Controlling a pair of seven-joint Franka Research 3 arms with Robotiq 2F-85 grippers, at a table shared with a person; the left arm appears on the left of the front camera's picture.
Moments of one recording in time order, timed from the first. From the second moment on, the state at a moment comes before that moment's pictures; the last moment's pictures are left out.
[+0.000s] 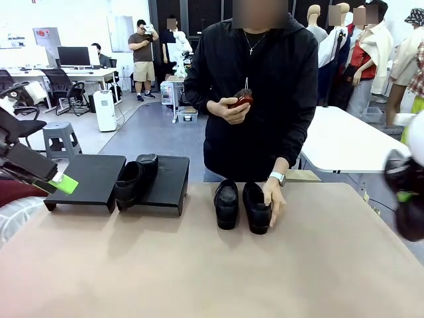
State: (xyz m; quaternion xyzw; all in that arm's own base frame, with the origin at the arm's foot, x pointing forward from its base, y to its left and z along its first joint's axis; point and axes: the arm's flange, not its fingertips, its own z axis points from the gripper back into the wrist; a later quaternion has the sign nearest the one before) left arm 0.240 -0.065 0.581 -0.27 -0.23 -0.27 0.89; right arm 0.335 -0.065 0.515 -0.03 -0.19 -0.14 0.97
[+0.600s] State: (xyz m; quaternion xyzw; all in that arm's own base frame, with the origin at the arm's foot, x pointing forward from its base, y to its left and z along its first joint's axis) left arm 0.240 -0.065 0.581 -0.27 -0.23 -0.27 0.89; right arm 0.314 -0.013 0.543 0.03 -0.21 -0.10 0.97
